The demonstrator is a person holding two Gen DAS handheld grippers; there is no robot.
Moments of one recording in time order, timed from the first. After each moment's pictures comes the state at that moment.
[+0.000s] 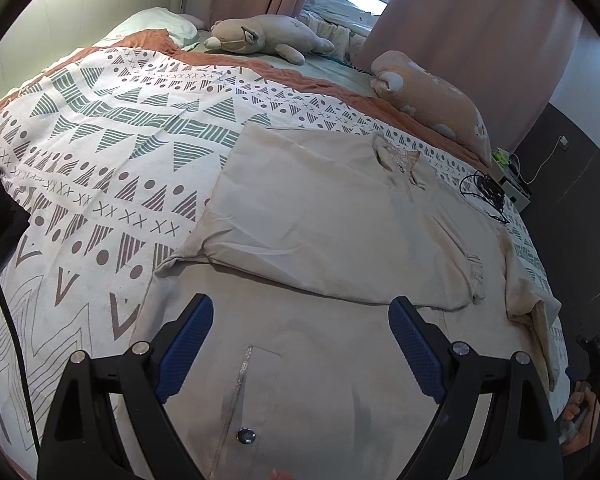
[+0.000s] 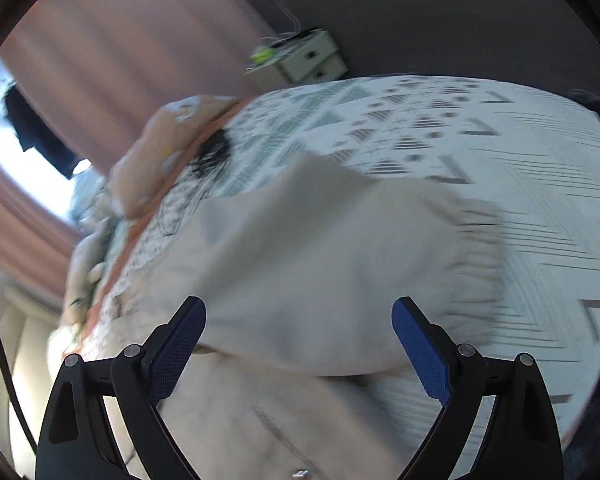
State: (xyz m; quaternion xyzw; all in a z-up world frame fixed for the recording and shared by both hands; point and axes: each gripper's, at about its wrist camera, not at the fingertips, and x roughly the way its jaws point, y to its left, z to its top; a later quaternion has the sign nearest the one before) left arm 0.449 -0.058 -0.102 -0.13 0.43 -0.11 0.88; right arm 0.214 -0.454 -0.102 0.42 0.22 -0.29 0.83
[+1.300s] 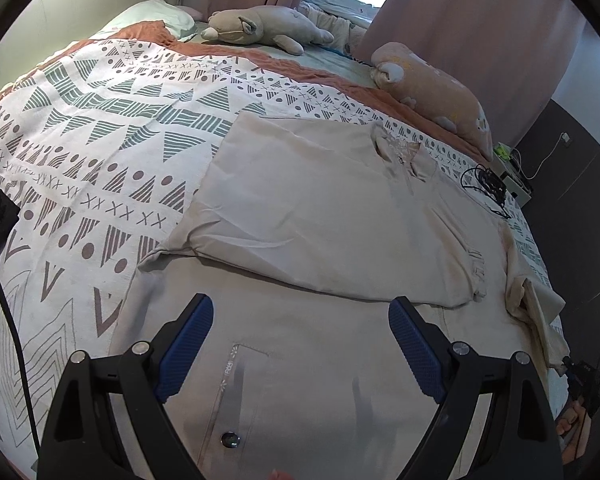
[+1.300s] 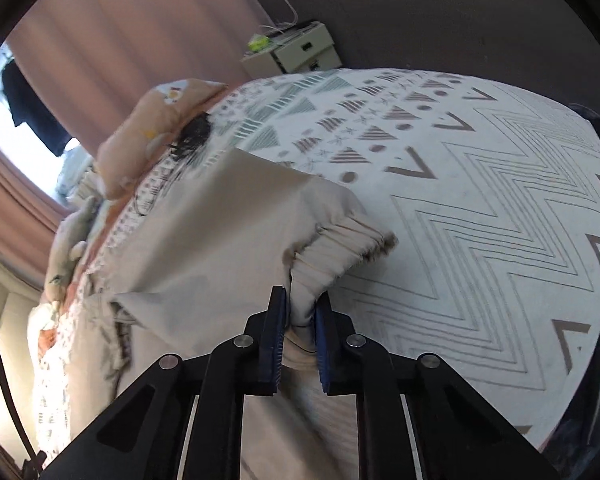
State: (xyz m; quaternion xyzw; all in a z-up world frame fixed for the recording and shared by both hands) left arm 0.456 -0.071 -0.108 -0.13 0.45 -0.11 0.88; right arm 0.211 -0.440 -0.095 0.39 0.24 -0.27 0.85
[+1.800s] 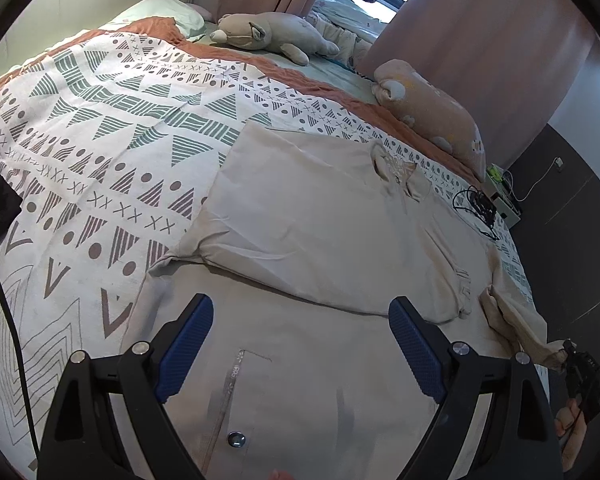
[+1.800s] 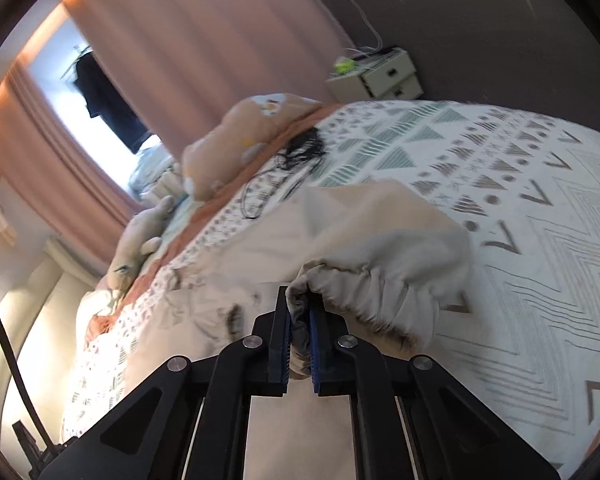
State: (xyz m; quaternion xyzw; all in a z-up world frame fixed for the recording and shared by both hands) left arm 0.458 -0.047 -0.100 -0.17 0.43 -0.12 0.88; right arm 0.253 -0.377 -0.060 0.35 0.17 -0.16 0.91
